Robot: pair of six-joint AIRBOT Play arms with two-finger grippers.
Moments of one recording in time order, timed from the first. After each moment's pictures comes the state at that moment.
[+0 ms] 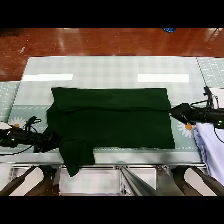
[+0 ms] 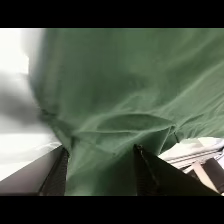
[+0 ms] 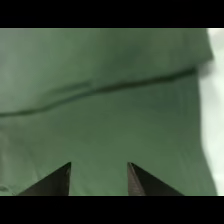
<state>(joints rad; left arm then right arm) 0.50 -1.06 0.37 0.99 -1.34 -1.39 -0.49 -1.03 0.60 -0.69 1.19 1.15</state>
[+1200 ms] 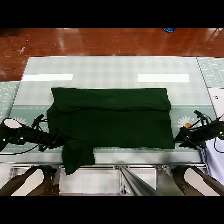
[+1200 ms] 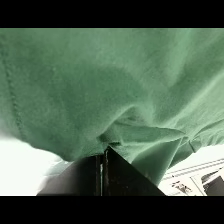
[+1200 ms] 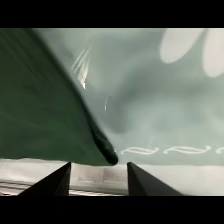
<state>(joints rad) 0.34 -1.05 0.35 1.00 -1.24 -1.44 -0.48 -1.07 0.52 -1.25 1.41 1.42</state>
